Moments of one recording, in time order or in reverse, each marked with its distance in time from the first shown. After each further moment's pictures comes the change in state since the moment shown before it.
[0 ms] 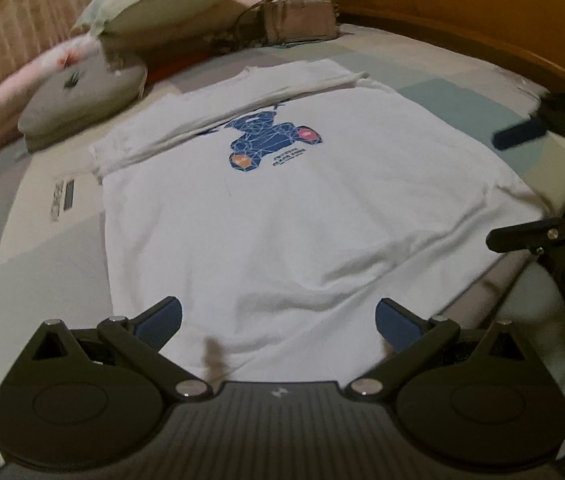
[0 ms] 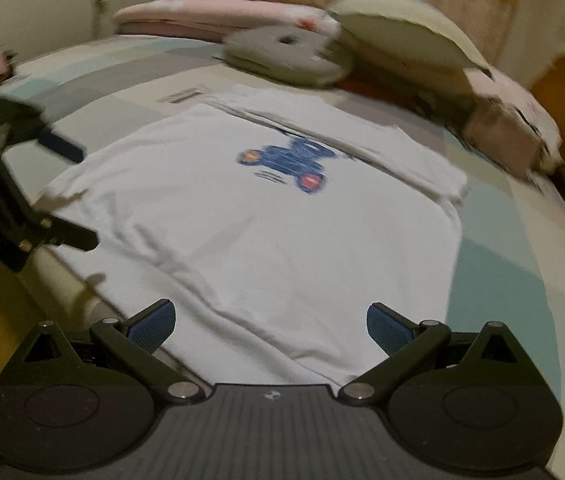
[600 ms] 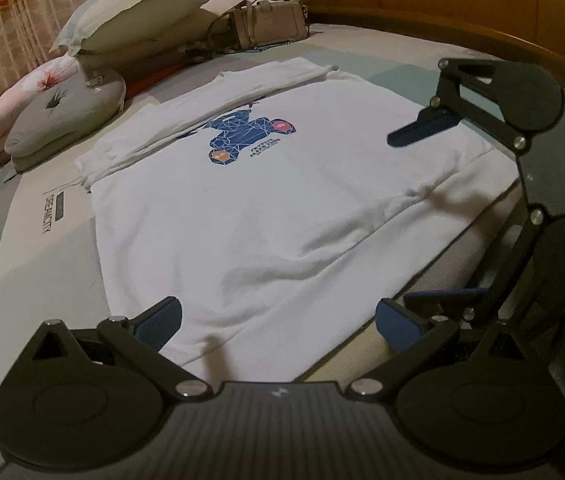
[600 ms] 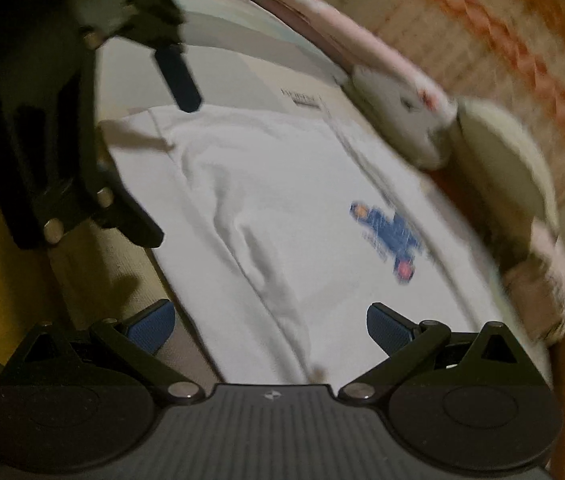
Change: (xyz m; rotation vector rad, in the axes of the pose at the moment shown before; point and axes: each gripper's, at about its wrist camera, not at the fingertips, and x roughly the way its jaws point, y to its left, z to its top) left arm -0.008 -0.003 -0.016 0.069 -0.021 -0.031; right arm 0.033 0.102 0.006 -0.546 -0.062 -0.081
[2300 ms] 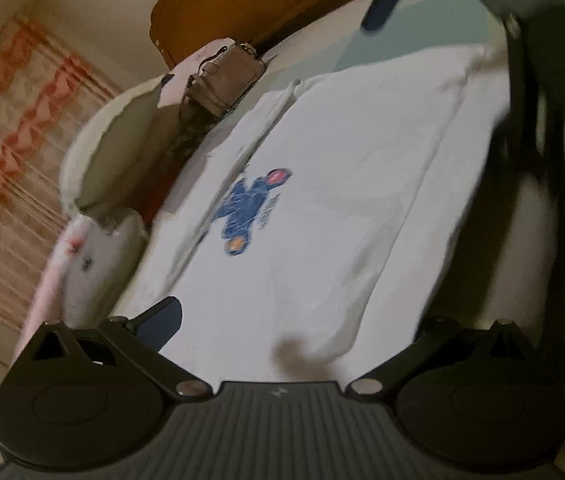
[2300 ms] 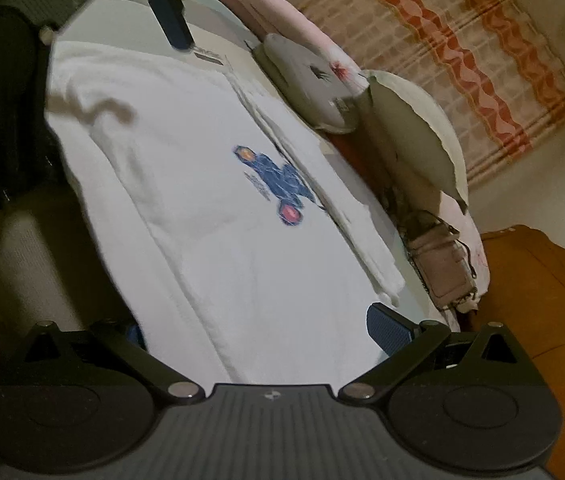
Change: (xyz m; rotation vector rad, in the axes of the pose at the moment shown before) left arm 0.045 -0.049 0.012 0.571 -0.122 0.323; right arm 0.014 -0.042 -0.048 0.043 0.113 -0.285
